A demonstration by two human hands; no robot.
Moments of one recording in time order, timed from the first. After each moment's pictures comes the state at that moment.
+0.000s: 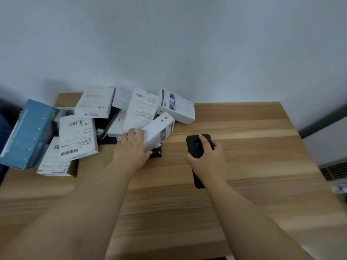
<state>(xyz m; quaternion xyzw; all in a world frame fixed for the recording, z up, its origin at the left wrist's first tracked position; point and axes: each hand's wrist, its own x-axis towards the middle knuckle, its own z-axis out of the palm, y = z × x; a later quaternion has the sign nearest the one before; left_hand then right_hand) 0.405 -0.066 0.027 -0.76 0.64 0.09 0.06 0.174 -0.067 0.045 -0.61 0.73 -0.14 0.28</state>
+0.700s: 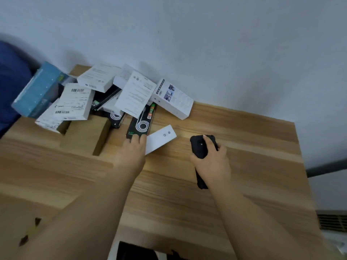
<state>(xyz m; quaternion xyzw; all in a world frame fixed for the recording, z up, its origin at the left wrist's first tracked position) 0.269 -0.023 0.017 -0.84 0.54 0.06 0.07 0.051 -0.107 0.033 -0.69 0.65 -0.08 0.32</state>
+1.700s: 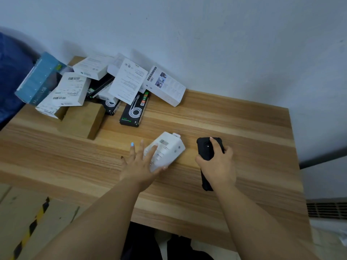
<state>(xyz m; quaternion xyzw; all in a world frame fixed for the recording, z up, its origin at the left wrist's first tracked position) 0.176 0.031 -0.018 -0.84 0.50 0.22 0.03 -0.032 -0.080 0.017 -0.67 0.66 -0.08 0.33</state>
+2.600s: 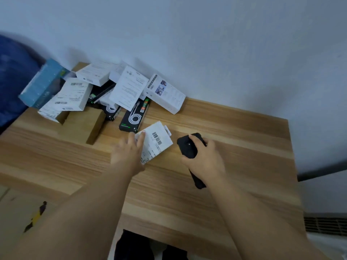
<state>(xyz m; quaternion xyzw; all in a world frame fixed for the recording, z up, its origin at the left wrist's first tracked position) 0.199 -0.008 0.027 -0.84 0.50 0.05 0.22 -0.006 -0.104 0.051 -0.78 0.54 -0.01 0.32</state>
